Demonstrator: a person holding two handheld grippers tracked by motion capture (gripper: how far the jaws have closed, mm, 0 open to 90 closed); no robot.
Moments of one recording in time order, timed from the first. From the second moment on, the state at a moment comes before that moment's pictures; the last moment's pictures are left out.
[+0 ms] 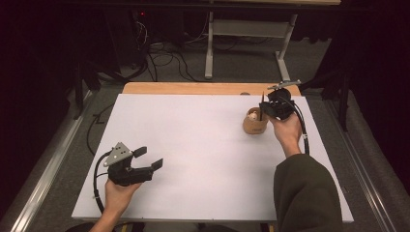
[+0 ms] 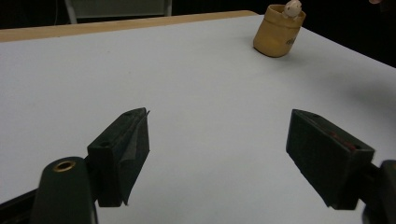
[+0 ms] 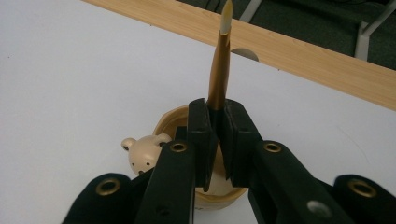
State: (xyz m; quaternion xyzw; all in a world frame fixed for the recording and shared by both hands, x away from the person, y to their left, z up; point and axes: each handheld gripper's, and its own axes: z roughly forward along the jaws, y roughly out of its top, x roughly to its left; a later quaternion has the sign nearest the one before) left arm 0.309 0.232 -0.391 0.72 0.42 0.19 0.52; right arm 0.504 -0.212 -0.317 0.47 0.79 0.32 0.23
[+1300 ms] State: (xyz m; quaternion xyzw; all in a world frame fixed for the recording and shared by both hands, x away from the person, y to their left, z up) left arm 0.309 0.232 -0.390 0.72 0.42 0.19 0.52; right arm 0.490 -0.224 -0.316 0.48 0.76 0.36 0.24
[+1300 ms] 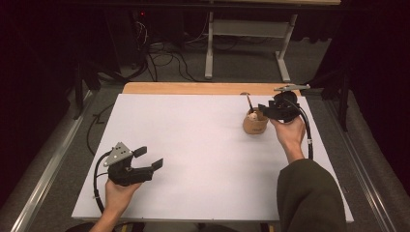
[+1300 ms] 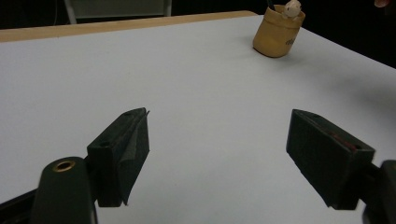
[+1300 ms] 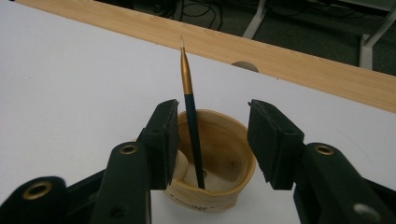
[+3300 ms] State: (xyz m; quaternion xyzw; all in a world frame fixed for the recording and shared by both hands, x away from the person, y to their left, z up) left arm 0.309 0.230 -0.391 0.72 0.42 0.19 0.52; right arm 0.460 -0.257 -0.320 0.48 0.75 0.40 0.23
